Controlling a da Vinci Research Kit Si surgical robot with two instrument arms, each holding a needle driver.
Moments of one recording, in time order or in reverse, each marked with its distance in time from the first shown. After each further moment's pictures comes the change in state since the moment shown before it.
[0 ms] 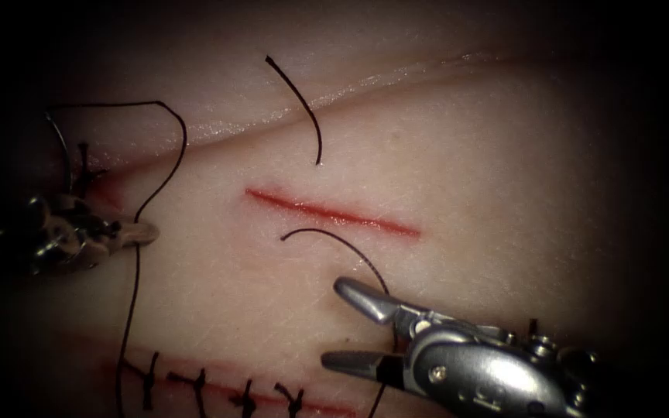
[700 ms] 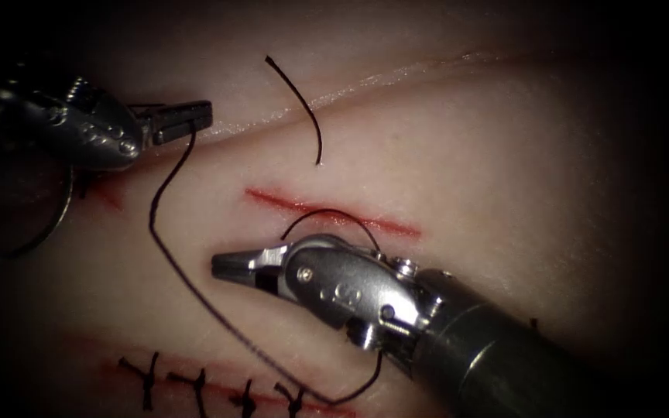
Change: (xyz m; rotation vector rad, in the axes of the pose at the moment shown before) right arm -0.003 0.002 0.013 0.264 0.063 0.156; left arm -0.002 -0.007 0.002 0.373 0.047 -0.777
